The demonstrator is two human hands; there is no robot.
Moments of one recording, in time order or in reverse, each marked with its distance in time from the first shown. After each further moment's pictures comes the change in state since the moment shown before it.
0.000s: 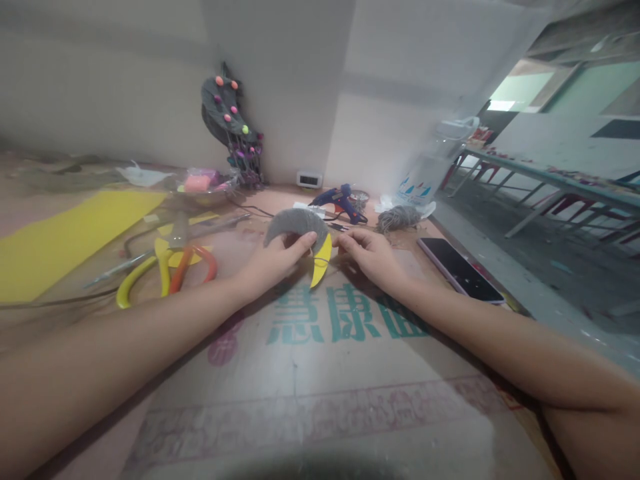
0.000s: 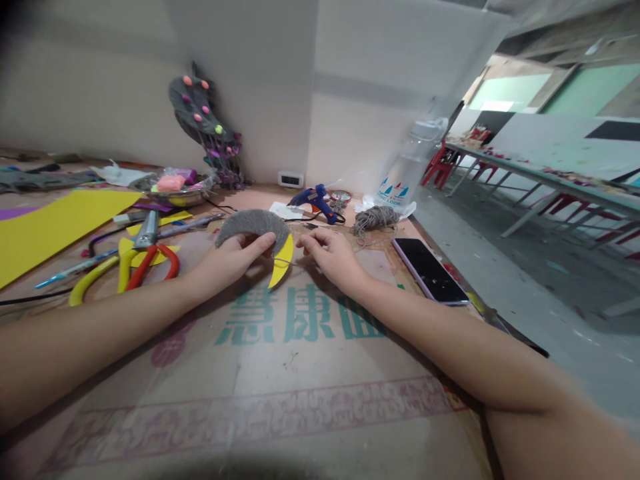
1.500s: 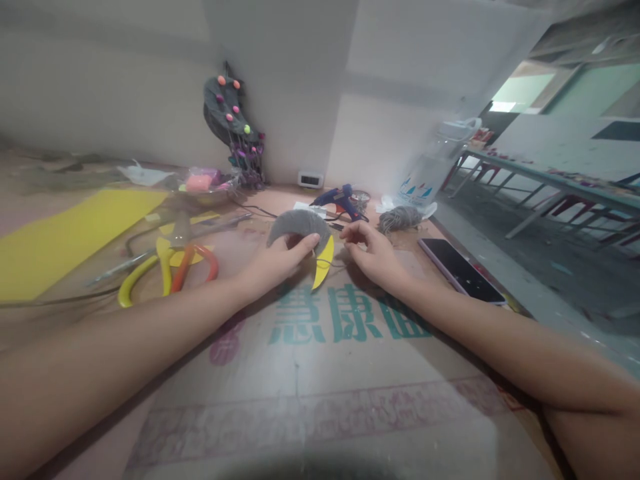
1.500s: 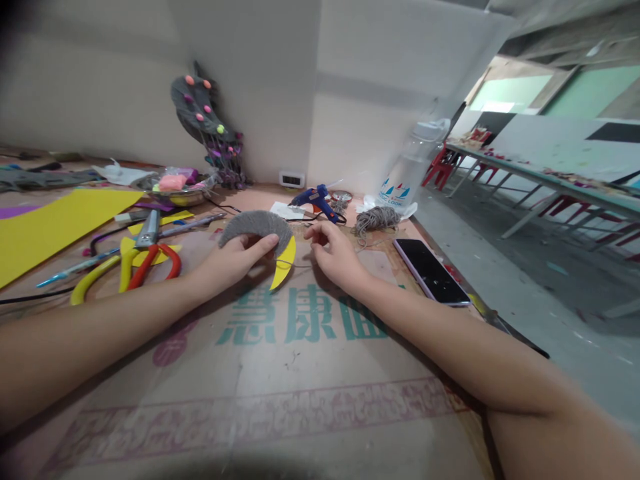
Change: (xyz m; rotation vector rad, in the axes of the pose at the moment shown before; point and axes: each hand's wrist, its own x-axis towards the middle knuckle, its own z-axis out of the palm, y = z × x) left_hand 0.000 -0.003 0.001 0.008 0.013 -0.040; right_hand 0.004 0.015 -0.002 -0.083 0.044 -0.152
